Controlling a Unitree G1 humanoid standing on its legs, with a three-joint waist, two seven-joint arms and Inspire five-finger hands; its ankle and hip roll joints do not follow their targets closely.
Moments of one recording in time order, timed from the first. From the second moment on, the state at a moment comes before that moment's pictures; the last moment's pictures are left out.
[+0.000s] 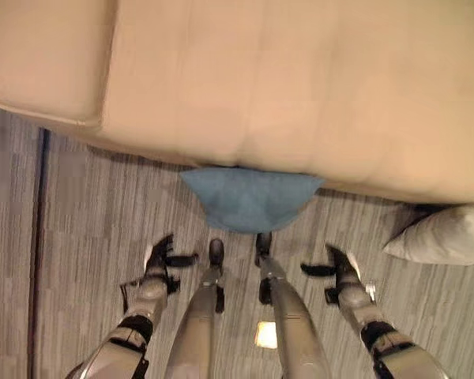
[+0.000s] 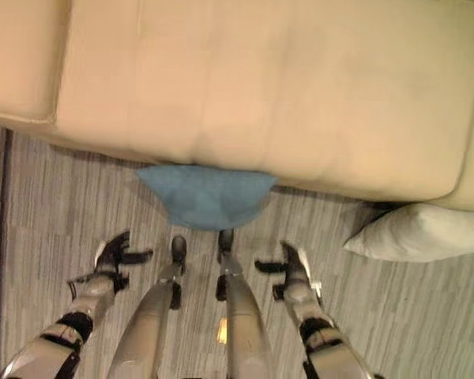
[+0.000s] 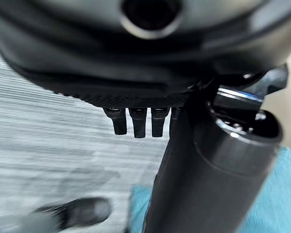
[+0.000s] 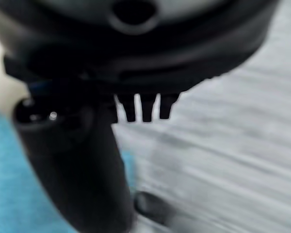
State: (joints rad) left arm -0.59 0.33 -0.24 1.04 -0.43 -0.17 0.26; right arm -0.63 -0.35 0.24 1.03 0.24 -0.11 -0.30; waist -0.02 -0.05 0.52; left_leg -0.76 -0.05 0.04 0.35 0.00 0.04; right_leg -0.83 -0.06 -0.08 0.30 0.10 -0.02
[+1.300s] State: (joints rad) left arm -0.69 0.33 -0.33 0.70 -0.58 -0.16 0.38; right arm -0.62 -0.37 0.31 0.64 0.49 -0.21 -0.34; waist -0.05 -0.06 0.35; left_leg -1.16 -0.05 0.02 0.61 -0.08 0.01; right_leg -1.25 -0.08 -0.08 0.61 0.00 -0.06
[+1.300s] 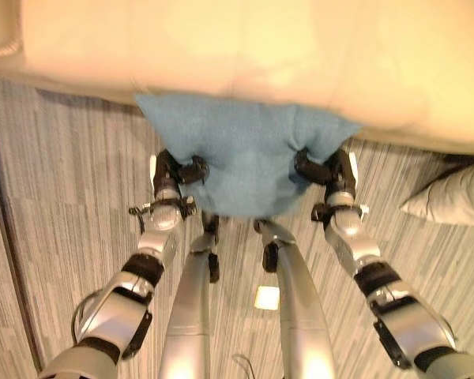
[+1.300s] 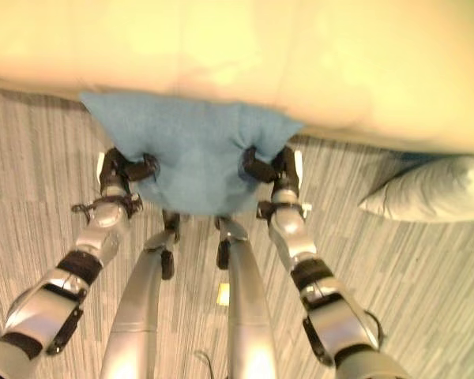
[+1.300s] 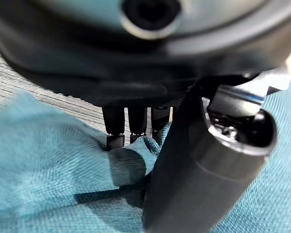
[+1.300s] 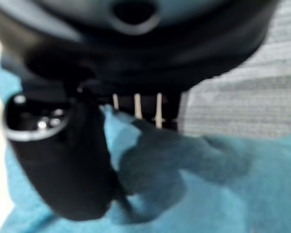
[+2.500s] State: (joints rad) left arm 0.09 0.32 -0.27 0.38 -0.50 -0.16 0.16; right arm 0.10 -0.35 0.18 0.22 0.24 -0.16 -0.13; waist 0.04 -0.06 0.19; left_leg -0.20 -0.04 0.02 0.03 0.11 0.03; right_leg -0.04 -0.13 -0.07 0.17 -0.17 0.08
